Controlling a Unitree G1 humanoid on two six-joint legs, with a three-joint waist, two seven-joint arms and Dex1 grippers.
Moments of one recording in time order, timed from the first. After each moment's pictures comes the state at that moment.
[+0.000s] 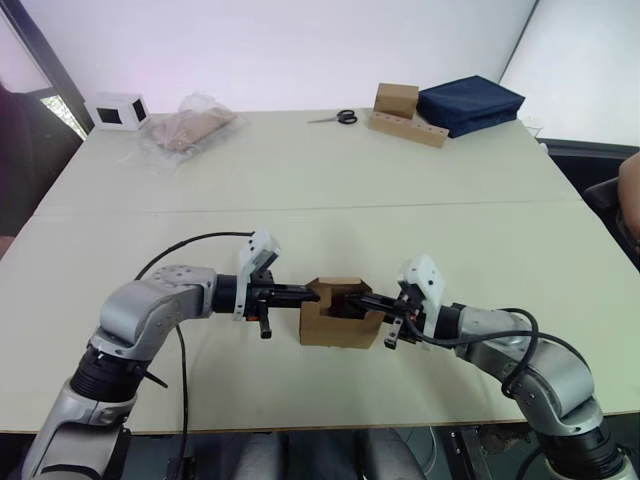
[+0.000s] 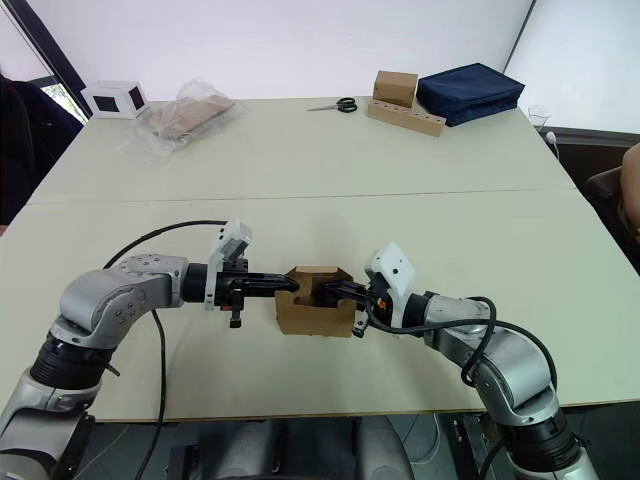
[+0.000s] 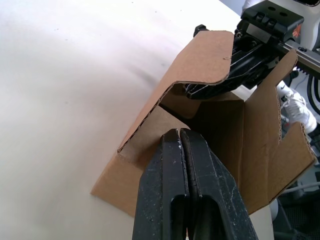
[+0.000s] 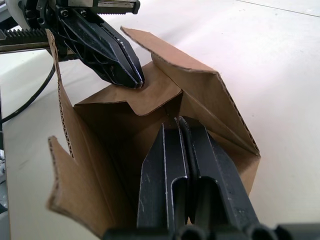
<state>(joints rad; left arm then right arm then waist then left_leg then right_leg) -0.48 0.62 -0.14 -0.24 -0.68 0.93 -0.95 -0.18 -0.56 0.08 -0.55 0.57 0.78 0.63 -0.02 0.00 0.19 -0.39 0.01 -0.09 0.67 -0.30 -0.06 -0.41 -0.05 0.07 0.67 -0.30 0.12</state>
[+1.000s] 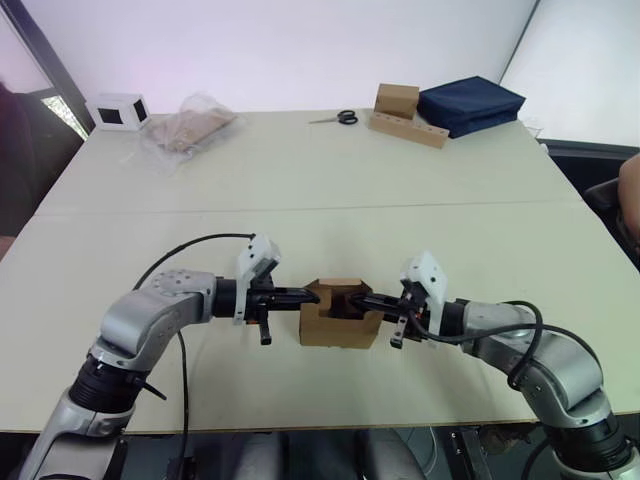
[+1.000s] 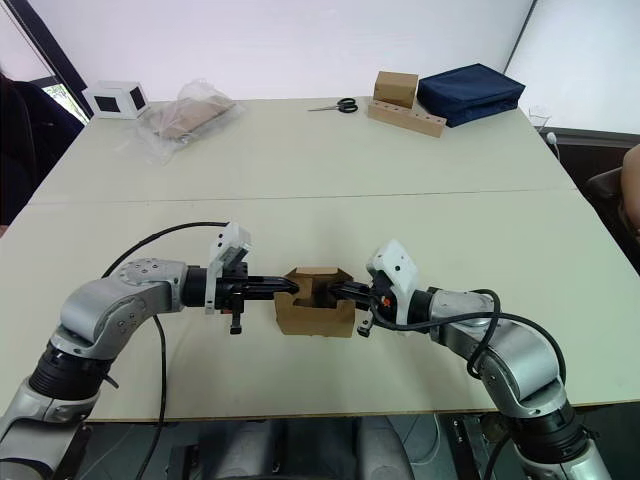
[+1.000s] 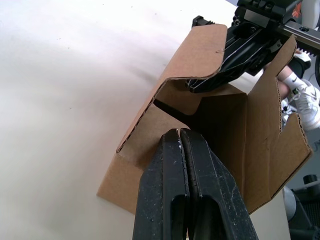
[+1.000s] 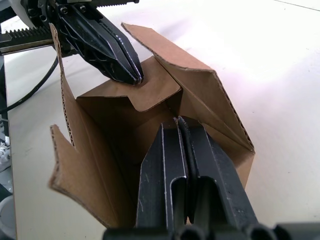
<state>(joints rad) -0.44 0.62 -0.14 -0.28 -0.64 0.87 -0.95 -0.21 -0.61 0.06 -0.53 0.59 0.80 0.69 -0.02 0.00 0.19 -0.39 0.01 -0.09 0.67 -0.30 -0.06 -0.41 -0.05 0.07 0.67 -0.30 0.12</state>
